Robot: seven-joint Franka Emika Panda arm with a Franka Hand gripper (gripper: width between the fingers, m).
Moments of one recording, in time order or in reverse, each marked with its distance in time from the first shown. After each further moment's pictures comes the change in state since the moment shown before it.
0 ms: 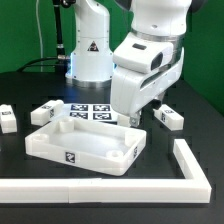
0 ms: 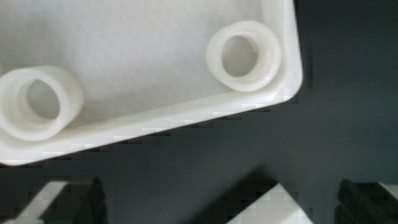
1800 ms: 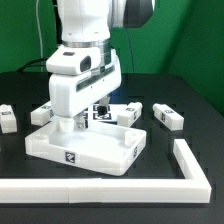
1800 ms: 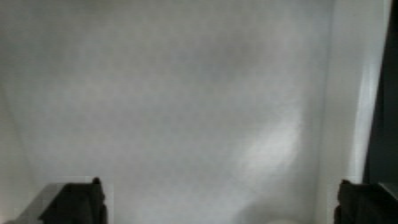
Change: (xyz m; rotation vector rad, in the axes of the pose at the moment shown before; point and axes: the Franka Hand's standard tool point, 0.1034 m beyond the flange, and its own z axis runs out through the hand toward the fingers) arm -0.110 0.015 0.046 -0.076 0.162 -0.101
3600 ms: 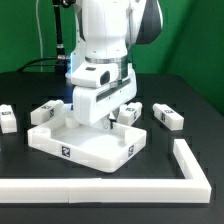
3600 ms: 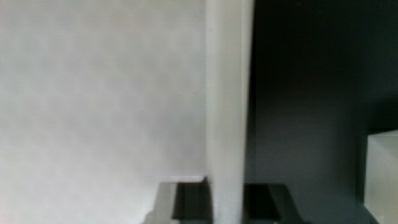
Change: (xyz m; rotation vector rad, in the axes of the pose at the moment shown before) arm 0.007 -0.059 0.041 -0.003 0.003 0.057
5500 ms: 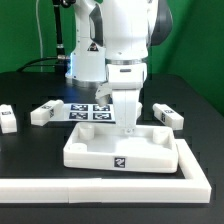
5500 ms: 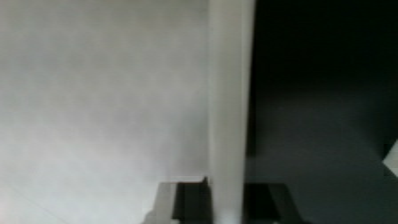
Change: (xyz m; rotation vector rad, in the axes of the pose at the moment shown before) arm 0.046 -0.007 0.003 -0.023 0.016 -0.461
